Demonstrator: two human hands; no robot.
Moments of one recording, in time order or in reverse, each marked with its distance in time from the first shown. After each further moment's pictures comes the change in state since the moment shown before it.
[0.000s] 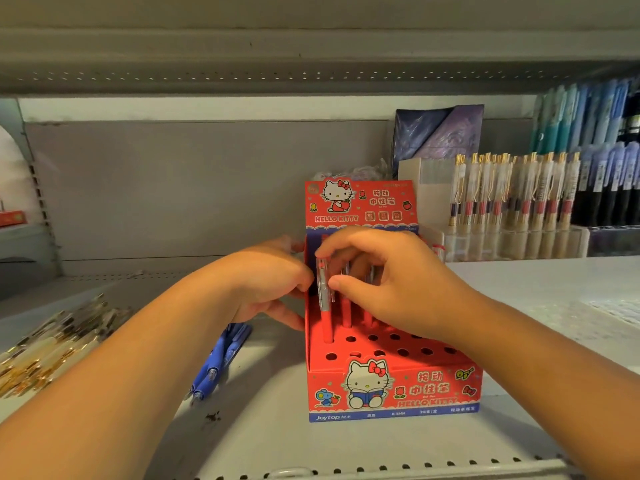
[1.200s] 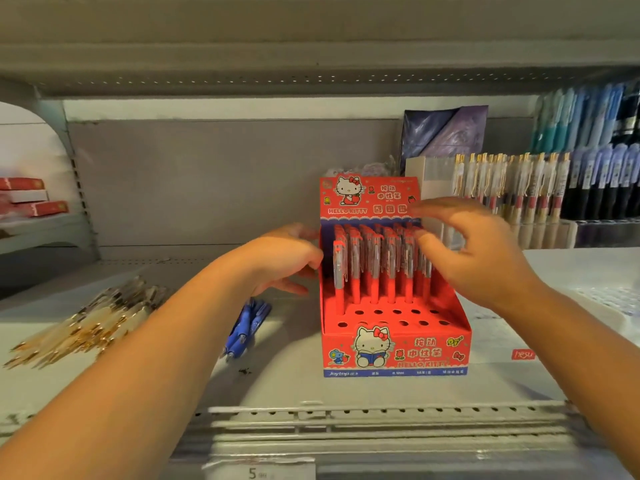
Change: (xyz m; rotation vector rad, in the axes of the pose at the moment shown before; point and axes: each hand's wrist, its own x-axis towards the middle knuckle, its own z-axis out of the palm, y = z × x) left_hand -0.015 0.002 -0.005 0.112 0.087 0.001; right_hand -0.033 0.017 -0.047 -0.346 0.266 0.143
